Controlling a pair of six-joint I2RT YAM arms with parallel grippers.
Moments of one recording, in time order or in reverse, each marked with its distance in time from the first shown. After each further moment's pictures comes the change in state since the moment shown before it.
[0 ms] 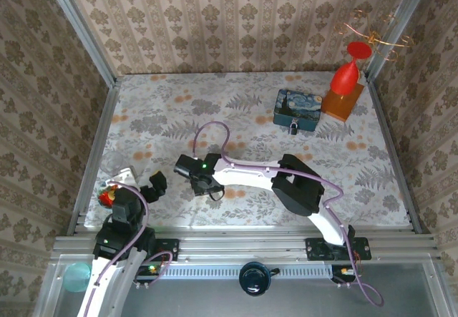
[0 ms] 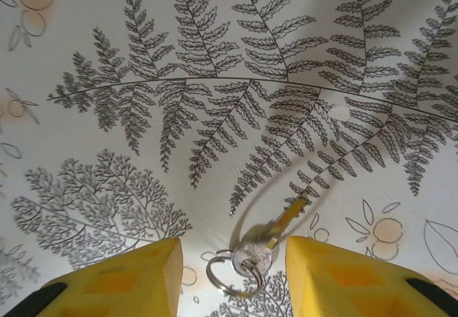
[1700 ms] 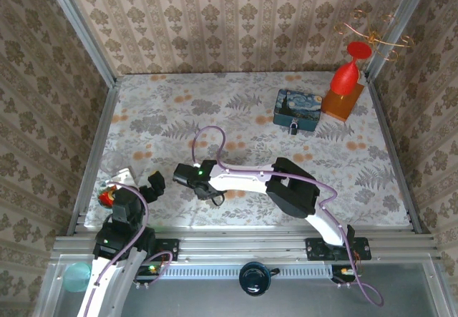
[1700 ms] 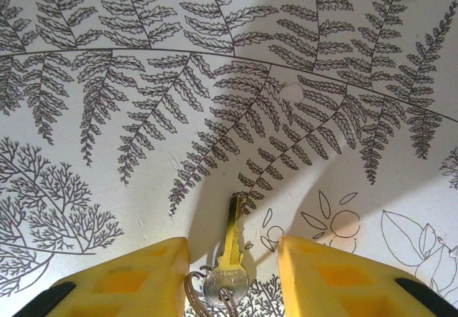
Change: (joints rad) left arm -0.001 0.000 0.000 -0.006 -0.041 -0.002; right arm 0.037 0.033 0.001 -0.065 0.126 0.000
